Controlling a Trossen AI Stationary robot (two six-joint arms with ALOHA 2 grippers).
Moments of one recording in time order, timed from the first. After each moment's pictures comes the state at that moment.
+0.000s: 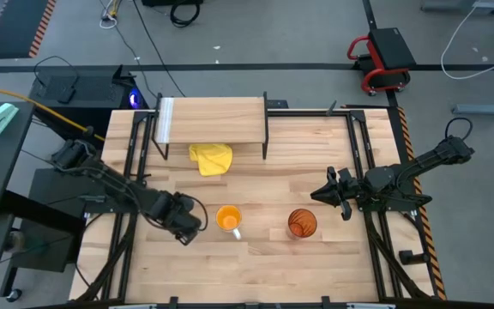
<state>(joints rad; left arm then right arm) -0.47 1.47 0.99 -1.06 0.02 -1.30 0.36 0.38 0.09 0.20 0.23 0.43</state>
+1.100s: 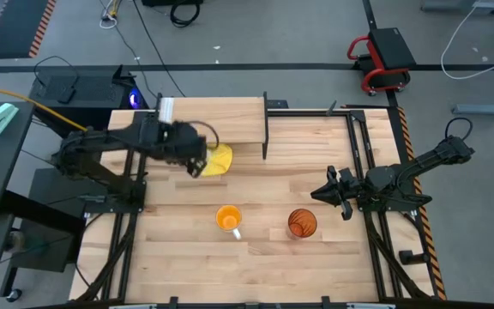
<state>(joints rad) 0.04 1.47 1.65 -1.57 -0.42 -0.84 0.36 0.38 0.09 0.23 0.23 0.39</state>
